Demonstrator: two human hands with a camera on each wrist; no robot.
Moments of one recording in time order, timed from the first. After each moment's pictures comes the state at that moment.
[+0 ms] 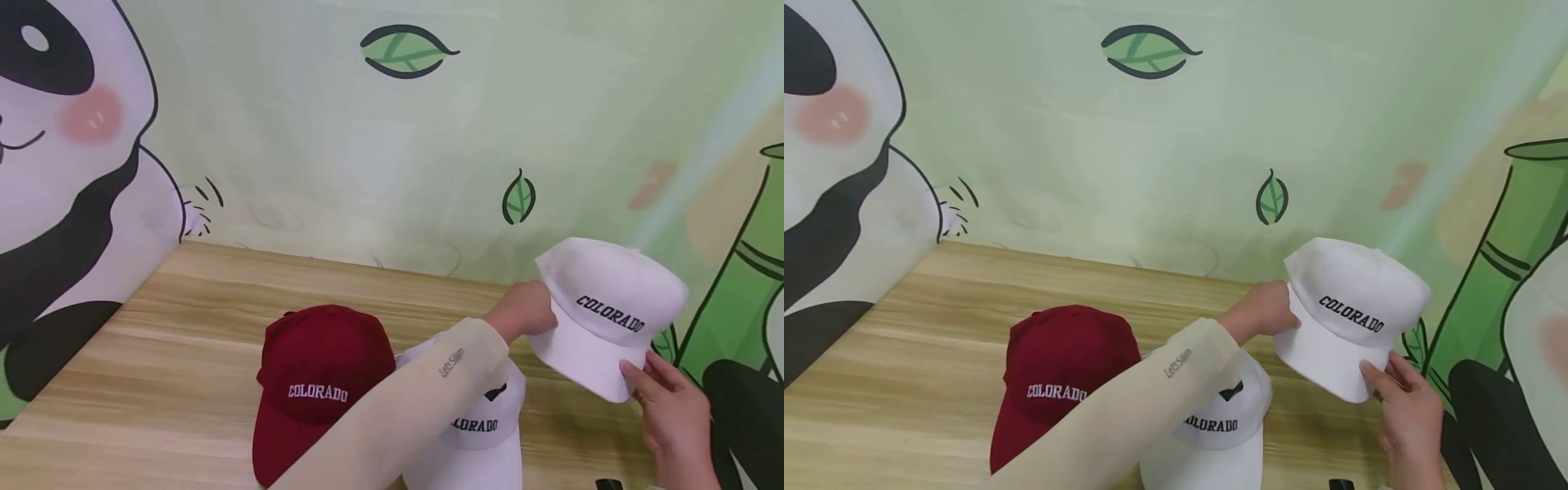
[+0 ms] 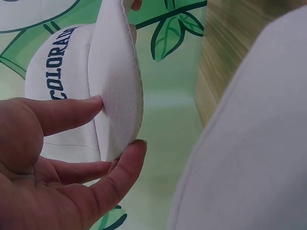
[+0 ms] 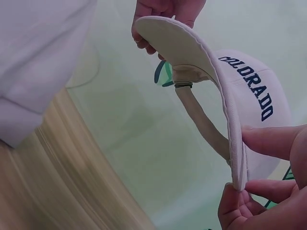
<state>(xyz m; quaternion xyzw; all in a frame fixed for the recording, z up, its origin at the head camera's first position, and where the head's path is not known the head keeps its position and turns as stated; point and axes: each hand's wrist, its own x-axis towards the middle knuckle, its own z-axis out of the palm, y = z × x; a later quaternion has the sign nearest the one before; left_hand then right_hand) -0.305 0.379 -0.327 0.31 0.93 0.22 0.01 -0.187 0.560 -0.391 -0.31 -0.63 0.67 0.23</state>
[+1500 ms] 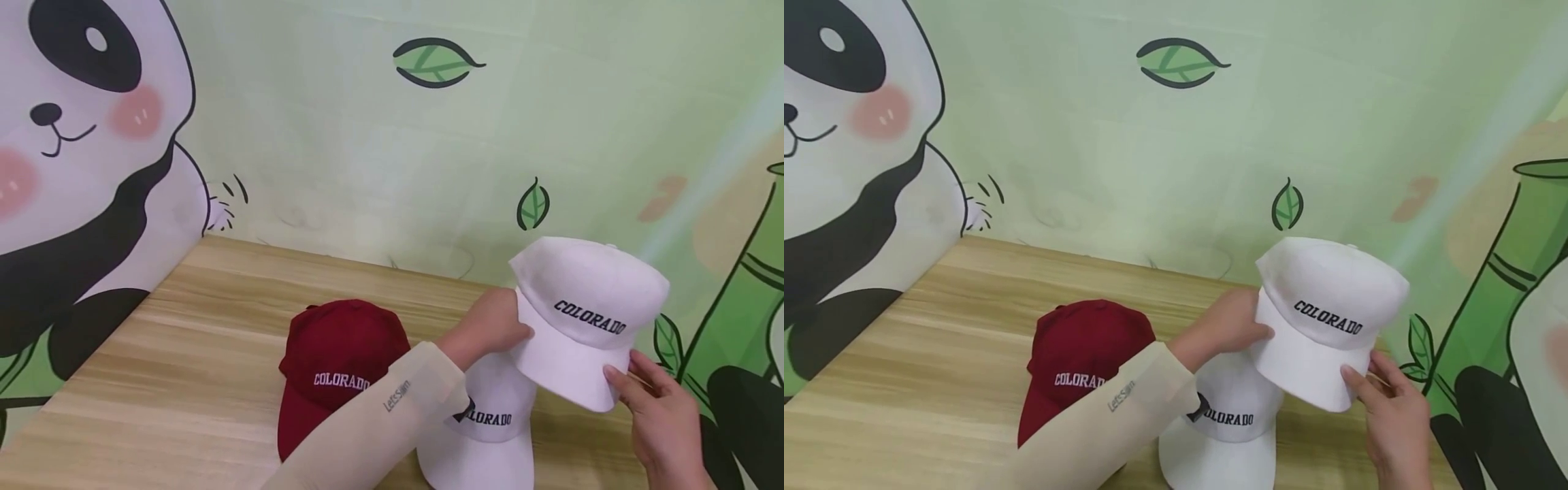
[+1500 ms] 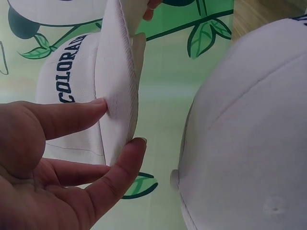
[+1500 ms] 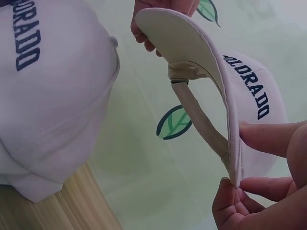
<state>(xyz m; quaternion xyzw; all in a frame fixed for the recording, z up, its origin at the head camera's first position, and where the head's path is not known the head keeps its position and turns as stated) -0.269 0.288 -0.330 0.29 0.87 0.40 0.02 -0.164 0.496 -0.371 -0.28 -0.72 0.60 0.21</state>
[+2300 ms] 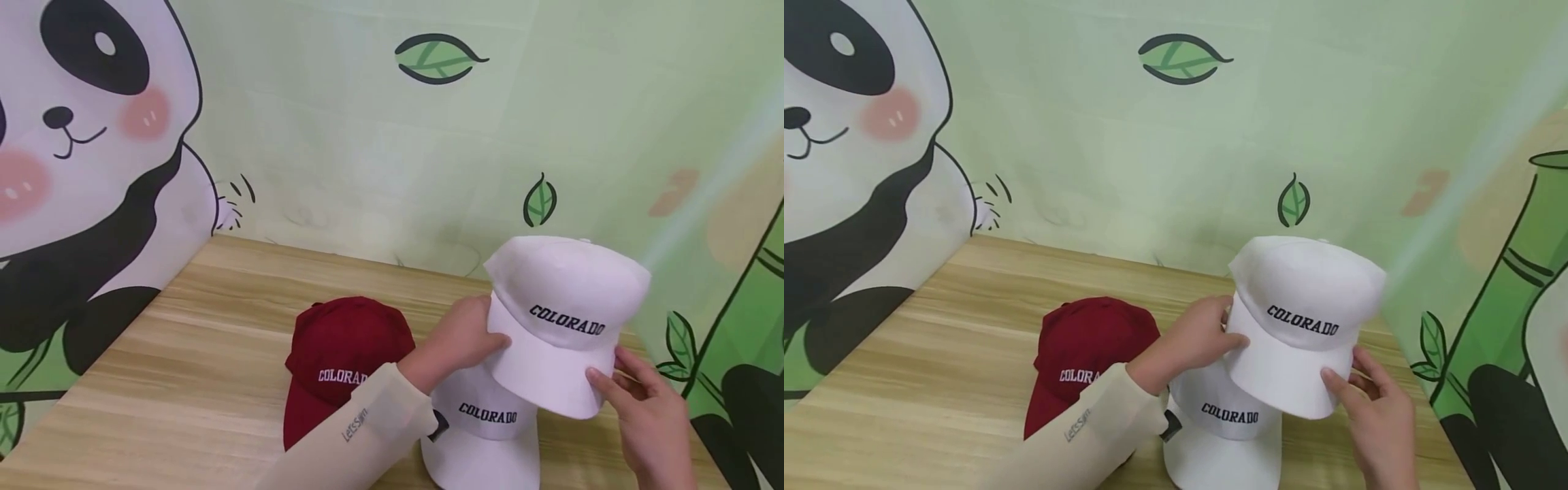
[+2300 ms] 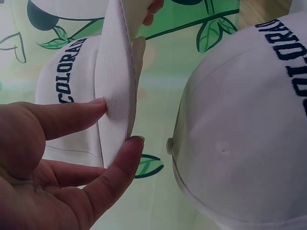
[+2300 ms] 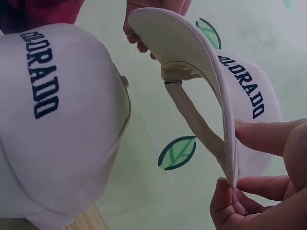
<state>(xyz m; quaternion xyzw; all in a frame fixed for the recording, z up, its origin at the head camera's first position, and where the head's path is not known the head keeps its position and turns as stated) -0.248 0.241 -0.341 0.27 0.86 0.43 0.02 -0.155 0.468 -0.369 -0.27 -0.79 0.53 0.17</state>
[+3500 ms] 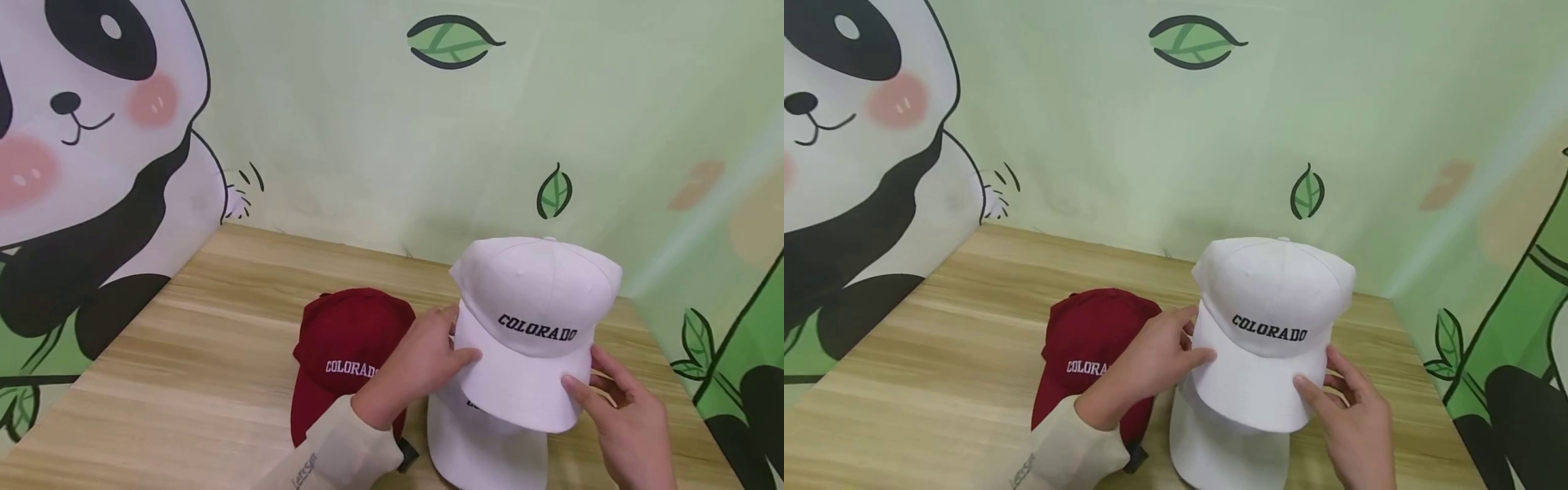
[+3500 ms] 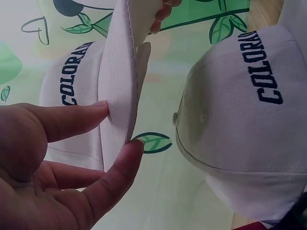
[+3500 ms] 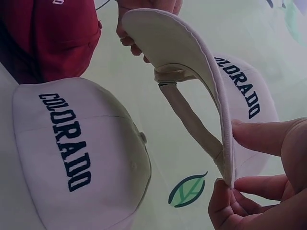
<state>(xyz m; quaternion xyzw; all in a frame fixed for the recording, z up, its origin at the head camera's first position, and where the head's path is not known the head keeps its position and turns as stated) -0.218 0.185 -0.358 0.22 0.85 0.48 0.02 -0.145 0.424 -0.368 -0.24 -0.83 0.50 0.11</state>
